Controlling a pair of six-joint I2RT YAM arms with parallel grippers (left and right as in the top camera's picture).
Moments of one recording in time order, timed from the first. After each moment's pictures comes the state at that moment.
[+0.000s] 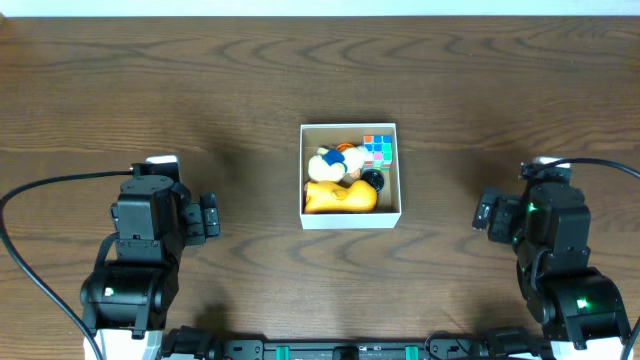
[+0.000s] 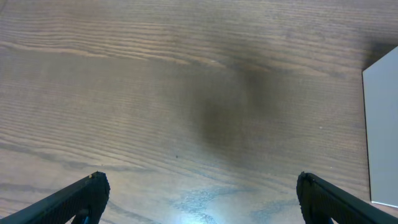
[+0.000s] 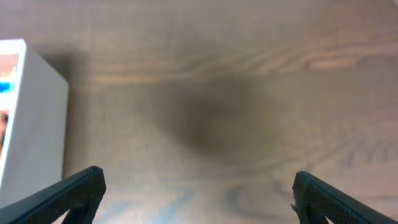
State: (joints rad) left arm -0.07 0.81 0.86 -0.89 -0.22 -0.09; right arm 0.13 0.73 0.78 -0.81 0.27 0.18
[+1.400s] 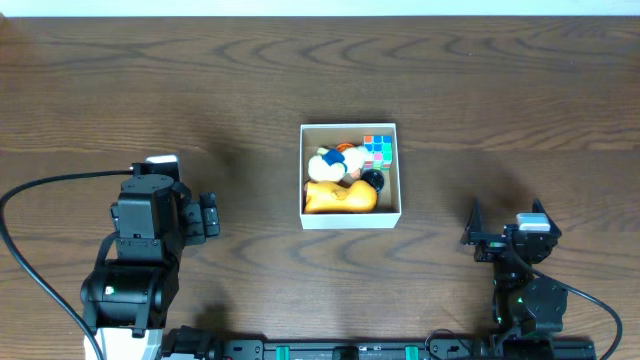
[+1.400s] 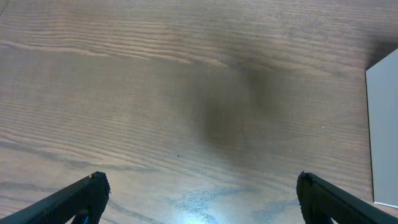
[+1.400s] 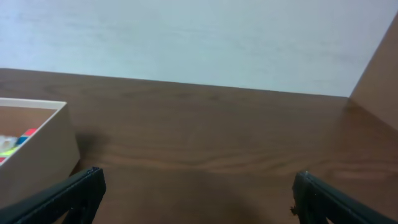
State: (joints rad) left arm -0.07 0.81 0.86 -0.89 -0.23 -0.09; right arm 0.00 0.01 0.01 -0.07 0.04 -0.05
